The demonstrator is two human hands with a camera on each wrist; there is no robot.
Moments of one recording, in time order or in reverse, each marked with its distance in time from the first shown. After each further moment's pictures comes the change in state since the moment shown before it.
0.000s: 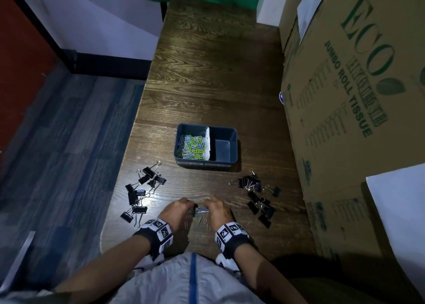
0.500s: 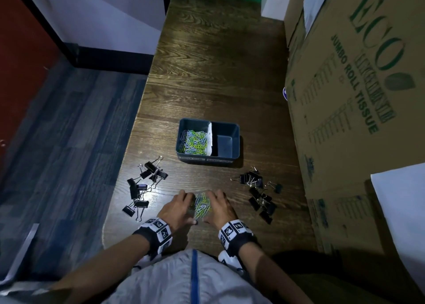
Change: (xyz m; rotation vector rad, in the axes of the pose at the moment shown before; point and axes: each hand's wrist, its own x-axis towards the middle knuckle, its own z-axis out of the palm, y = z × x) left_hand -0.007 0.002 0.013 0.084 -0.018 -0.111; right_hand -0.005 0.008 0.000 0.015 -0.077 0.028
